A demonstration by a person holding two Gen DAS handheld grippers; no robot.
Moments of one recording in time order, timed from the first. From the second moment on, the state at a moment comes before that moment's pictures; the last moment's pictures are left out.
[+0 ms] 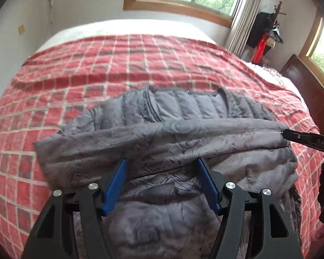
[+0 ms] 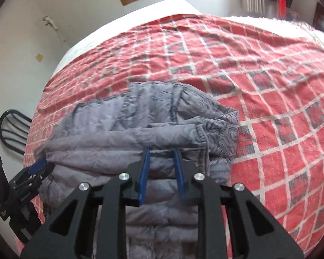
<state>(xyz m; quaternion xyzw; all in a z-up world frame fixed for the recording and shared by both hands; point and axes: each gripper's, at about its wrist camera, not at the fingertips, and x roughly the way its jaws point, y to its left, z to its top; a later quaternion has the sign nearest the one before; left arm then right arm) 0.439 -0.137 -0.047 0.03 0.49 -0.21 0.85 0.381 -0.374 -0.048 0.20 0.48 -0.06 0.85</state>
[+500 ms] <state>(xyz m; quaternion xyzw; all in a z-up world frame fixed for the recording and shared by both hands) 0.432 -0.122 -0.029 0.03 0.47 -0.20 0.86 0.350 -0.378 -0.031 0.24 0.46 -0.02 0.86</state>
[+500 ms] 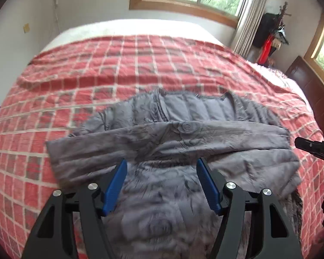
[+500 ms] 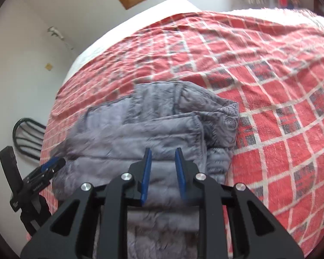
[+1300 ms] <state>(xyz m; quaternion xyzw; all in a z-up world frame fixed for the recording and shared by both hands) 0.301 -0.005 -0.018 0.03 0.48 -0.24 0.84 0.206 -0.336 -0.036 0.19 0.44 0.05 0.87</state>
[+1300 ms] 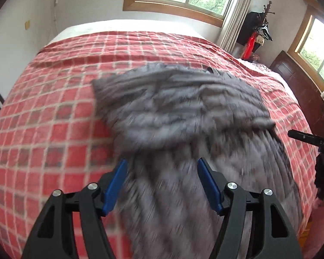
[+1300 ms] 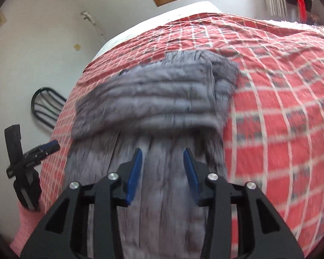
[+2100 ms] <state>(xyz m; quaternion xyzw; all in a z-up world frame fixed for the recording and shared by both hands) 0.127 0.111 -0.093 -0.11 0.54 -0.25 0.80 -0.035 -0.355 -0.120 0.26 0.45 0.02 0.86</state>
